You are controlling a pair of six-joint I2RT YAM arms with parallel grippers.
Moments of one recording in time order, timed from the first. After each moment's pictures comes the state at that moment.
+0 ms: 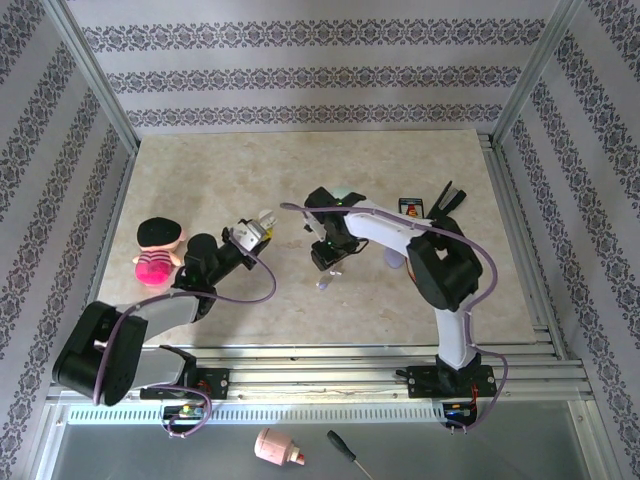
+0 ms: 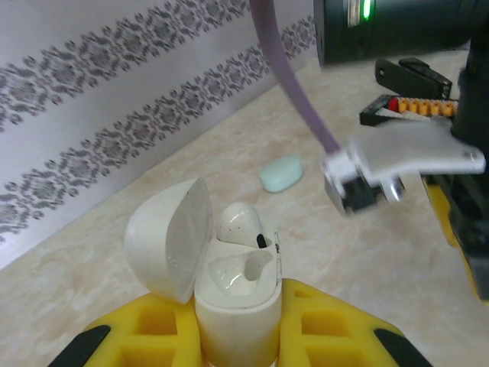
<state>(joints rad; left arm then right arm) -0.30 1.26 0.33 0.80 0.32 0.37 0.69 2.02 1.50 -0.93 -0.07 0.07</state>
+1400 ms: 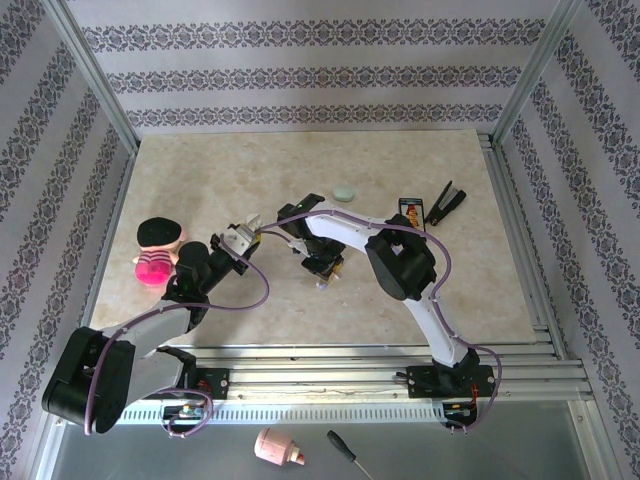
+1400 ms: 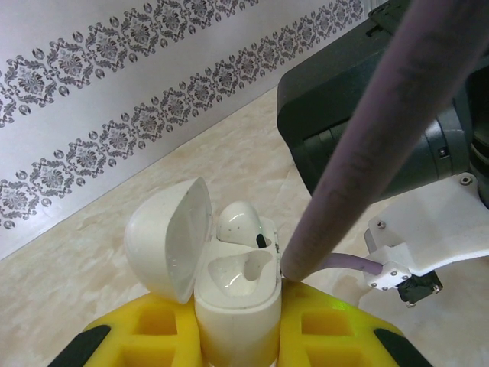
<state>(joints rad) -0.27 1.13 0.27 0.71 0.26 0.37 0.79 2.30 1.83 -1.33 0.09 -0.02</state>
